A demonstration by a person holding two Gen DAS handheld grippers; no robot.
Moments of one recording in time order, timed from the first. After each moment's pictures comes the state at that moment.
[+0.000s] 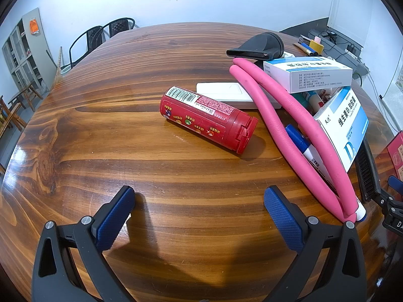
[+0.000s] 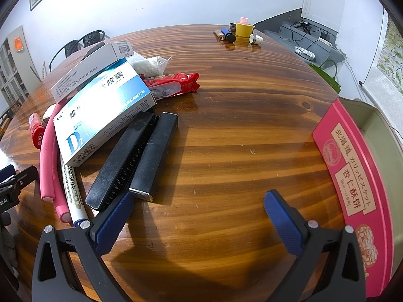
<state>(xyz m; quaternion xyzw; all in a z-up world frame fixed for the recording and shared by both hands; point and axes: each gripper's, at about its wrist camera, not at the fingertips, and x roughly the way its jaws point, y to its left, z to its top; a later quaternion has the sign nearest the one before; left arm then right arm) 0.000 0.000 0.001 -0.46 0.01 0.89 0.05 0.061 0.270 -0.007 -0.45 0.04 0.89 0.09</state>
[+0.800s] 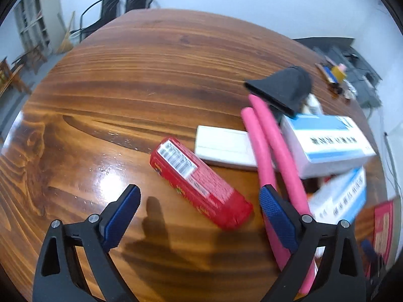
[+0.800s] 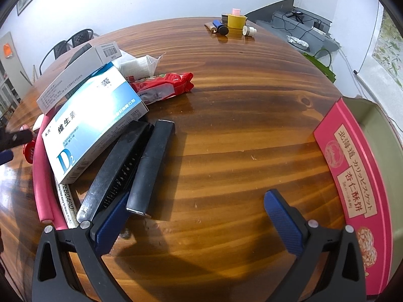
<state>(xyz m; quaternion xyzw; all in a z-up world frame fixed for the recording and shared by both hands) -0.074 0.008 0.020 -0.51 -0.07 0.86 0.01 0.047 0.270 -0.006 -0.48 0.05 0.87 0.11</state>
